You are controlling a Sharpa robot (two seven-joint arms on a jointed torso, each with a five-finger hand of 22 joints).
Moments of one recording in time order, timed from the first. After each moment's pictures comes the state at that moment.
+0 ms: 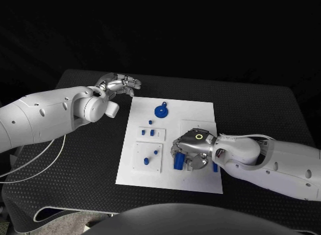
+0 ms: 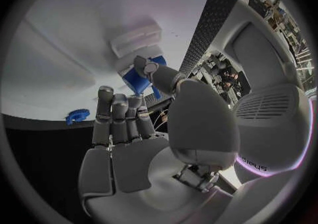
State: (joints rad) left arm 1.25 -0.78 -0.13 1.20 -0.14 -0.21 0.21; left_hand 1.12 -0.19 0.57 -0.12 0.06 0.89 0.16 0.30 0.51 1.16 0.11 0.13 0.25 0.99 0.00 0.93 0.57 0.02 0.78 -0.09 0.67 1.31; right arm 1.12 -0.72 -0.25 1.59 -1.88 -0.27 0.08; right_hand 1.22 -0.23 0.85 -0.25 0.05 0.97 0.07 0.37 0.51 0.79 0.00 1.43 0.88 0.94 -0.08 1.47 0.97 0.26 0.88 0.06 1.11 1.27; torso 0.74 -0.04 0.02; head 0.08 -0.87
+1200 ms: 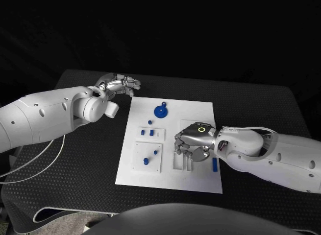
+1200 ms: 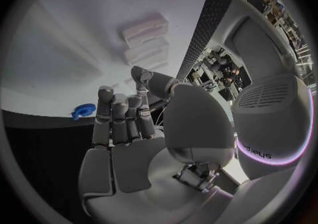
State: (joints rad) left arm 1.25 -0.78 -0.13 1.20 -0.15 -0.21 0.21; left_hand 1.12 -0.19 0.57 -0.12 0.06 0.89 0.16 0.30 0.51 1.16 0.11 0.13 0.25 0.99 0.00 0.93 0.57 0.01 0.78 -0.09 0.67 1.31; right arm 1.16 -0.73 -0.25 1.57 -1.80 -0.25 0.11; right_hand 1.22 -0.21 0.86 -0.25 0.05 1.06 0.06 0.39 0.51 0.79 0.00 1.43 0.87 0.94 -0.08 1.47 0.97 0.26 0.88 0.06 1.11 1.27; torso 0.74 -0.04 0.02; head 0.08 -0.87
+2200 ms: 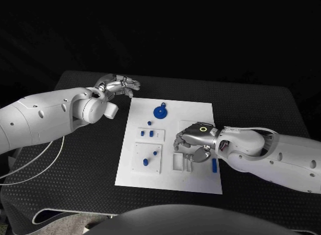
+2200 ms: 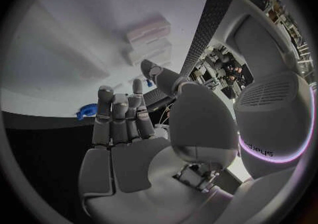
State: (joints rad) left arm 1.25 -0.78 -0.13 1.20 -0.15 -0.21 0.21; left_hand 1.12 -0.19 0.57 -0.12 0.06 0.89 0.16 0.30 0.51 1.15 0.12 0.13 0.25 0.99 0.00 0.93 0.57 0.02 0.78 -0.09 0.67 1.31; right arm 1.16 -0.73 -0.25 1.57 -1.78 -0.26 0.10; right_hand 1.15 -0.27 0.78 -0.25 0.05 0.91 0.11 0.30 0.47 0.80 0.01 1.43 0.87 0.94 -0.08 1.47 0.96 0.26 0.88 0.05 1.12 1.26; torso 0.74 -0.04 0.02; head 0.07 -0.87
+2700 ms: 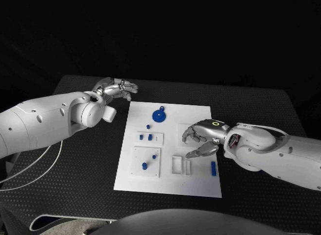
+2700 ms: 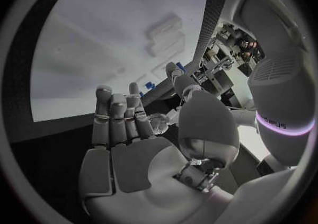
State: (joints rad) left arm 1.25 -0.78 -0.13 1.19 -0.15 -0.22 0.23; left_hand 1.12 -0.19 0.56 -0.12 0.06 0.89 0.16 0.30 0.51 1.15 0.11 0.13 0.25 0.99 0.00 0.92 0.57 0.01 0.78 -0.09 0.67 1.31; right arm 1.18 -0.79 -0.25 1.53 -1.54 -0.29 0.07; right_hand 0.92 -0.26 0.49 -0.21 0.14 0.83 0.16 0.27 0.45 0.79 0.06 1.43 0.86 0.95 -0.04 1.48 0.95 0.25 0.88 0.05 1.11 1.24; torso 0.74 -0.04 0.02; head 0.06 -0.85
